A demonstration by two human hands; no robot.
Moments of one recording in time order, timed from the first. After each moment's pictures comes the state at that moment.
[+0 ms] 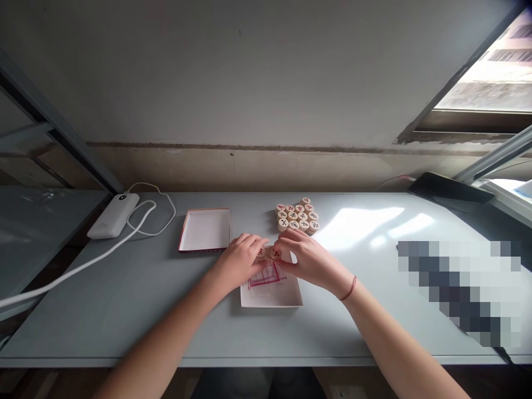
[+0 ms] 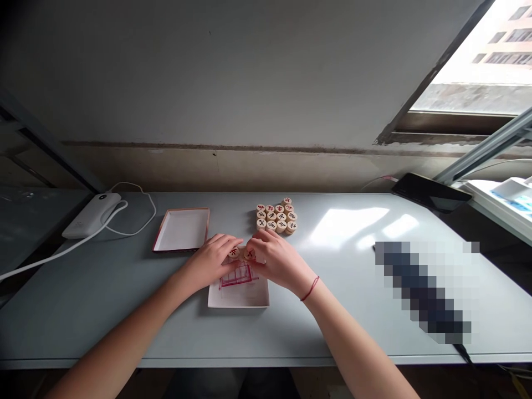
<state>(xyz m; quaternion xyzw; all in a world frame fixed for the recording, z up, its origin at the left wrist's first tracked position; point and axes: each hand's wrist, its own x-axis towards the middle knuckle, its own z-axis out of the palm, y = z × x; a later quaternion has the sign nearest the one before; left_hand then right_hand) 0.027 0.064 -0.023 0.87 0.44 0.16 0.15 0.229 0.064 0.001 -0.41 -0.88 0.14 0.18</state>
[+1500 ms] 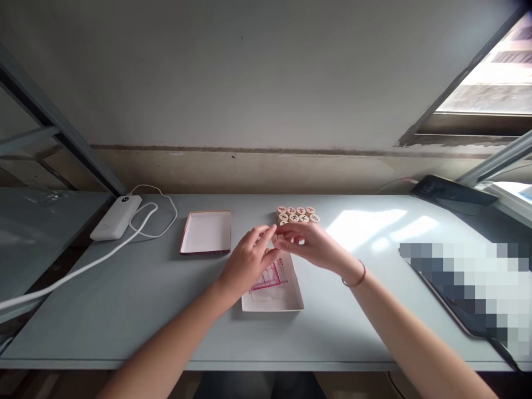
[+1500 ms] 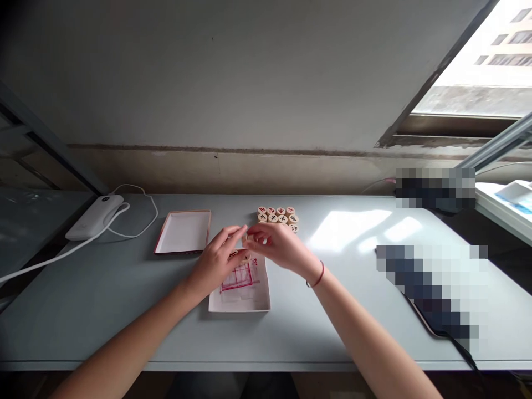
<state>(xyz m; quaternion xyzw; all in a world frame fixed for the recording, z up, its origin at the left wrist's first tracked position) 0.044 0.061 -0.024 0.84 0.41 0.35 0.07 0.232 0.084 0.027 -0.45 -0.78 0.38 0.23</state>
